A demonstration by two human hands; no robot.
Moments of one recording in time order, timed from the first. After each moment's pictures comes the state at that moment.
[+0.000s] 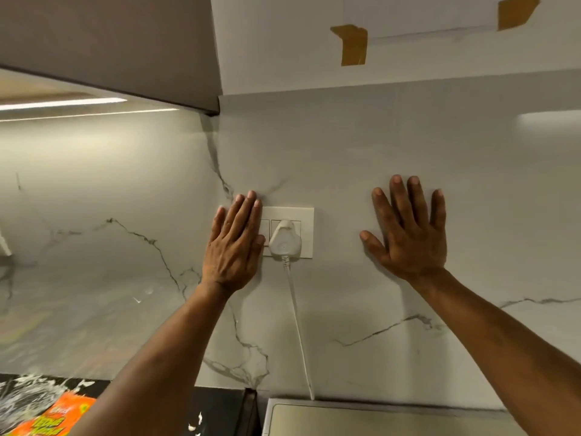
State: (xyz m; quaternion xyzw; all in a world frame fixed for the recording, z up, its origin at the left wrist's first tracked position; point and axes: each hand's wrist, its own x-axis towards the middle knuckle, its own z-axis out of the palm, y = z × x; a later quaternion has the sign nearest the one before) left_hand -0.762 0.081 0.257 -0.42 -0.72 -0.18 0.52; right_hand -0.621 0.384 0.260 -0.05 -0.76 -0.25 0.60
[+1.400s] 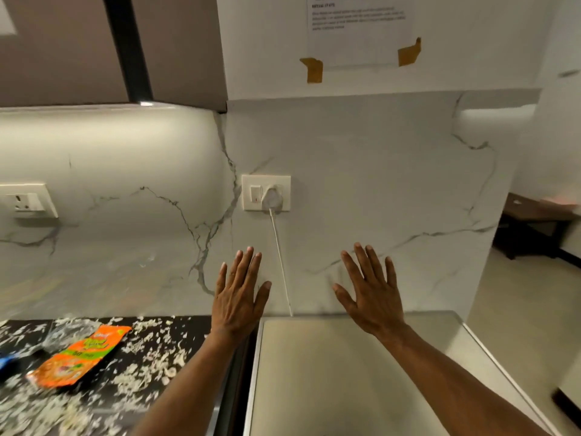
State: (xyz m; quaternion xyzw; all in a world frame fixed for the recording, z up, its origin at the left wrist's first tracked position) left_hand -0.558 0.002 0.148 -0.37 -0.85 -0.20 0.31; right_hand -0.411 0.245 0.149 -0.15 -0.93 -0.05 0.33
